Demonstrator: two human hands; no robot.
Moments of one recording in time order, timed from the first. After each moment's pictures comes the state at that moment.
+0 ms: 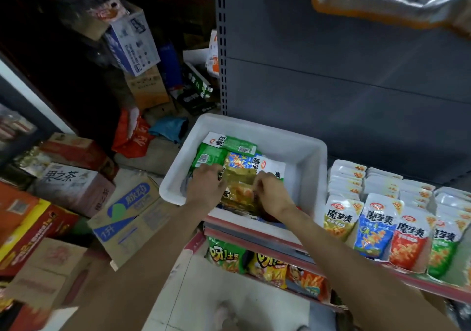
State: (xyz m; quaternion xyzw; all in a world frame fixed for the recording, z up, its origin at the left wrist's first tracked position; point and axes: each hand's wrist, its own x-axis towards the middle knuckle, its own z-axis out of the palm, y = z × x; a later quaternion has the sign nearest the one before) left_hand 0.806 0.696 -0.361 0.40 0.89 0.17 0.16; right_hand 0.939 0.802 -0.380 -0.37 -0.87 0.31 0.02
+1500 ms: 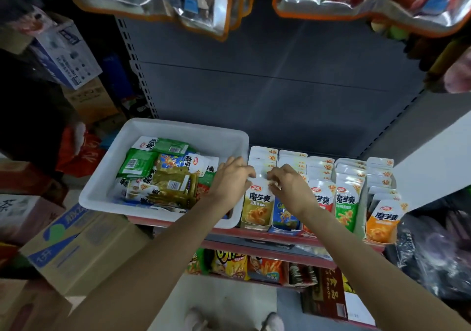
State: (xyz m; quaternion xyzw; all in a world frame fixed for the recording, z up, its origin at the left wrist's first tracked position) left_hand 0.979 0.803 -0.343 0.64 0.74 0.18 0.09; right_hand 1.134 0.870 -0.339 -0.41 -0.89 0.20 0.07
